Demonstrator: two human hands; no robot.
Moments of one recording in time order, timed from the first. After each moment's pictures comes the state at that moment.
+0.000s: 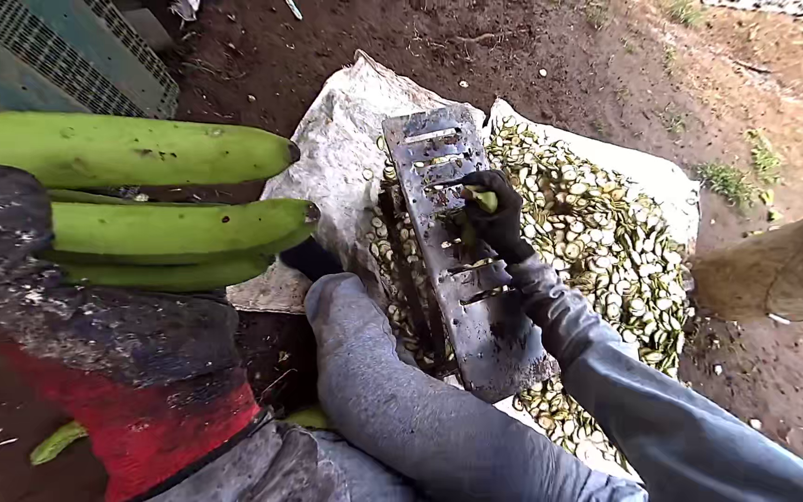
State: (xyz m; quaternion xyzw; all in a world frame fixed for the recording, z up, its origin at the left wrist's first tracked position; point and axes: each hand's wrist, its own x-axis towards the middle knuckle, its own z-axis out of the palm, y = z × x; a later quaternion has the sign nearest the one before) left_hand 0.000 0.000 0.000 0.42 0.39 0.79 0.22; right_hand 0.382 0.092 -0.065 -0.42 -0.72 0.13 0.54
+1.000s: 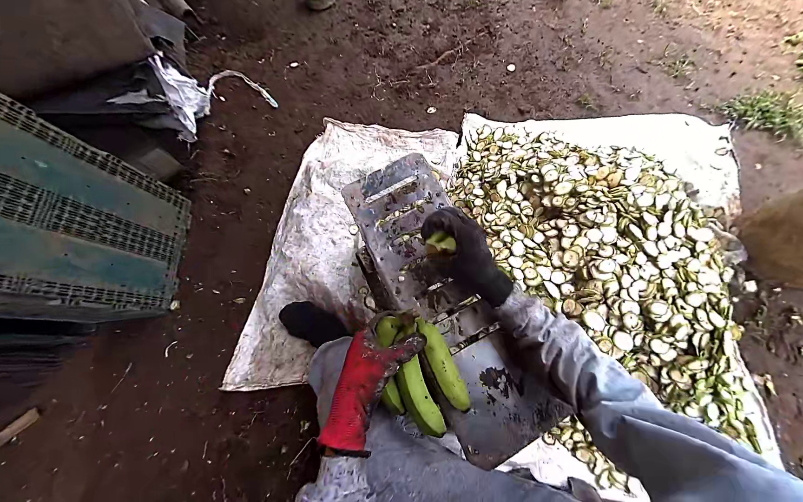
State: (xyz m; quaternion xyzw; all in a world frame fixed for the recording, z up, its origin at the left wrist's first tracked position) left_hand 0.197 0.014 -0.019 0.53 0.65 0.19 0.52; right_hand 0.414 0.100 -0.059 -0.48 -0.70 0.16 0.51
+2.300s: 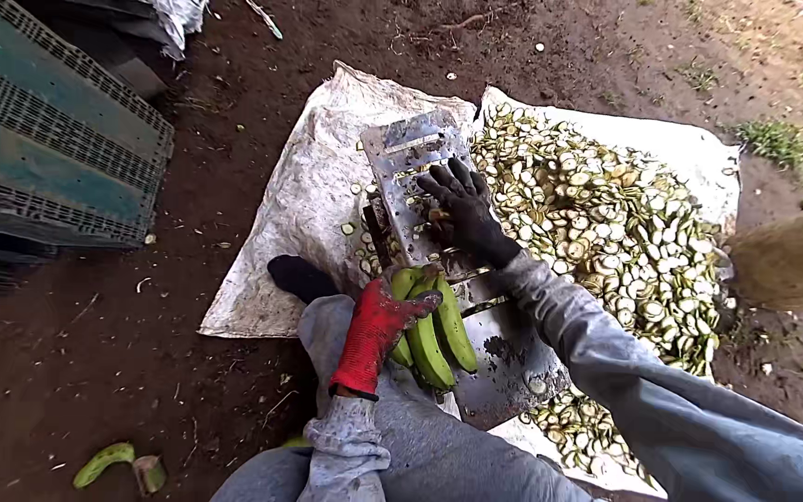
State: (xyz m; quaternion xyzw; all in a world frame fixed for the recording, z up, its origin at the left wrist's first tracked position) left_hand 0.207 0.020 -0.016 0.55 0.67 0.13 0.48; right_hand 0.412 0.123 -0.066 -0.53 -0.80 0.15 0.25
